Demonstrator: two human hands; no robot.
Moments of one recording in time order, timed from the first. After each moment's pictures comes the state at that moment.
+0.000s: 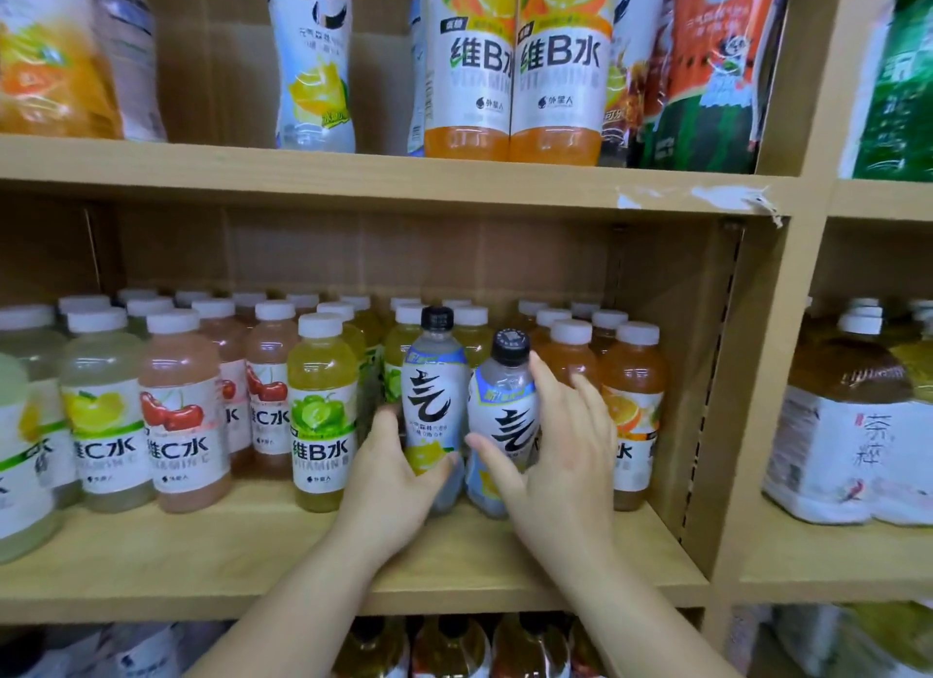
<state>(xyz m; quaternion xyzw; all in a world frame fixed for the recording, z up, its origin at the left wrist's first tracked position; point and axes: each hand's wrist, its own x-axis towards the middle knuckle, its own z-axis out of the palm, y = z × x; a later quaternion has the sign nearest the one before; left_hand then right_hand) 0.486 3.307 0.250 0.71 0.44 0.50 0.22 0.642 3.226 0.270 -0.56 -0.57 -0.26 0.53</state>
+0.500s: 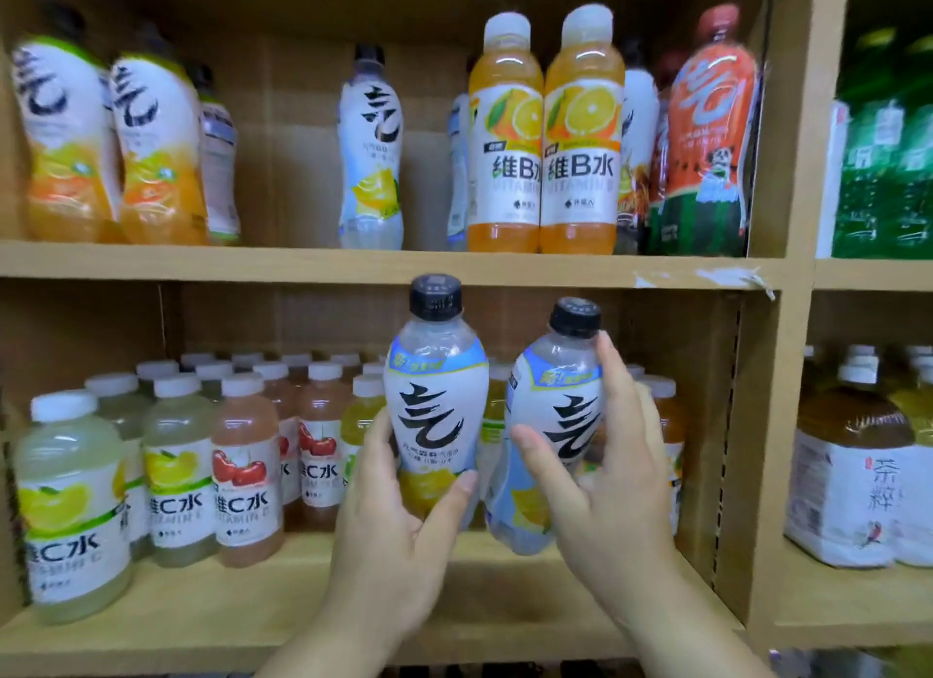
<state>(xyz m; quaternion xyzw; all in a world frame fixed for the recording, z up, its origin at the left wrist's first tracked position) 0.432 3.219 0.308 0.68 0.27 0.65 0.18 0.597 3.167 0.340 -0.44 -0.58 -0.21 0.65</state>
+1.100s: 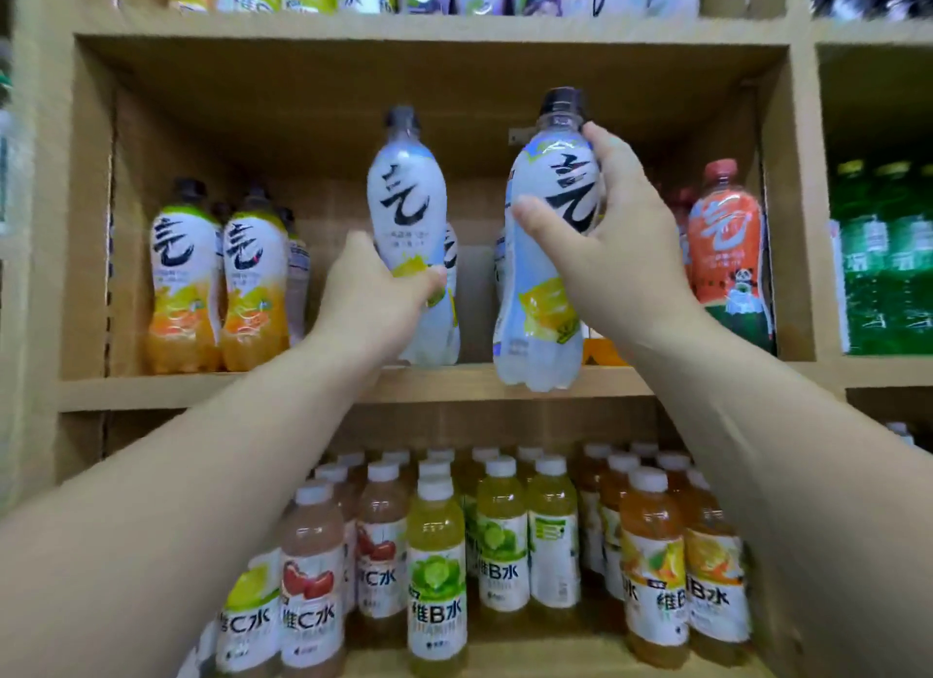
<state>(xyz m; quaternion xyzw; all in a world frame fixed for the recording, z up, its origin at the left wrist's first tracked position) 0.364 3.267 0.568 0.67 0.34 0.65 0.11 0.543 3.176 0.582 -0.39 -0.60 -0.23 0.67</state>
